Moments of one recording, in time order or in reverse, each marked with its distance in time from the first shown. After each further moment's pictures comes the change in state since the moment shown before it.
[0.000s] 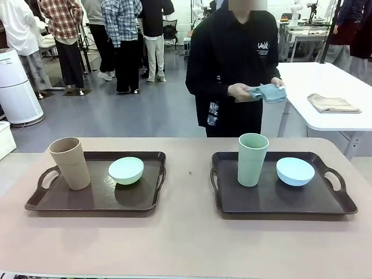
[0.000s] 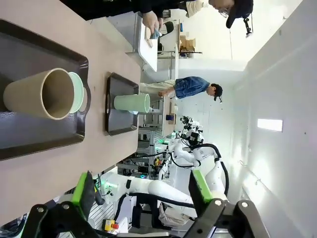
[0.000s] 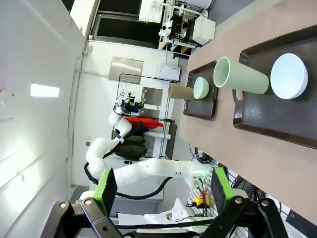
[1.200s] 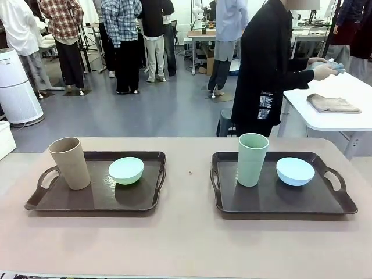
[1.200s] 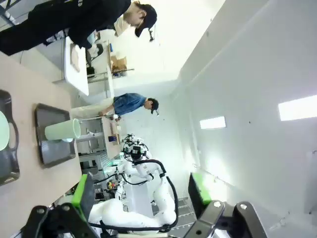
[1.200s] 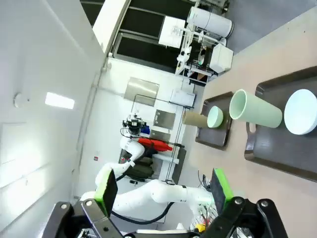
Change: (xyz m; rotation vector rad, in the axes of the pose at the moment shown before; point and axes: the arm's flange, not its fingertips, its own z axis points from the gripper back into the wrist) left arm -0.017 -0.047 -0.013 -0.346 -0.105 -0.083; right arm 0.005 0.003 -0.008 0.084 -0.120 0.076
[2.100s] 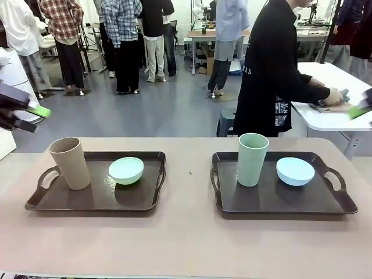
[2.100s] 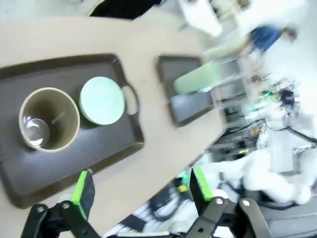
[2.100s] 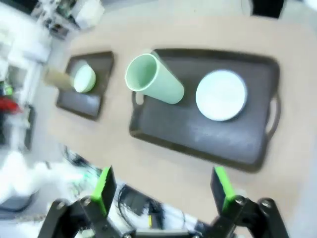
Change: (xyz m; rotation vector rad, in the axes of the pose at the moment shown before) left arm -0.027 0.051 -0.084 0.619 0.253 -0.368; right arm -0.030 0.045 -0.114 -0.714 0.155 0.300
